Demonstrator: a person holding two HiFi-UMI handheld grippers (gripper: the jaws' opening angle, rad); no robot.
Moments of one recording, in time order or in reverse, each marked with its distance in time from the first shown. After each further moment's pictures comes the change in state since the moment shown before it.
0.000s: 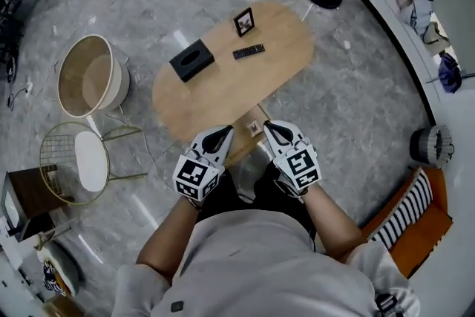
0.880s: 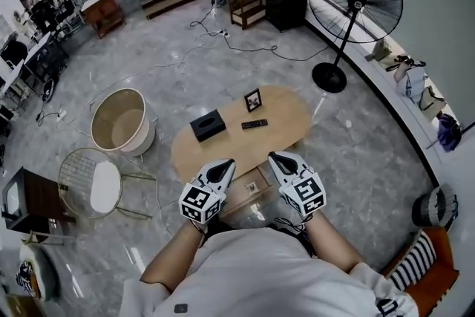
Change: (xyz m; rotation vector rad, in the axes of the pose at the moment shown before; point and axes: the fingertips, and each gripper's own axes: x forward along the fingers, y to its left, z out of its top) left arm -0.037 -0.105 0.093 0.163 -0.190 0.145; right arm -0.149 -0.016 0.109 -0.135 -0.296 0.060
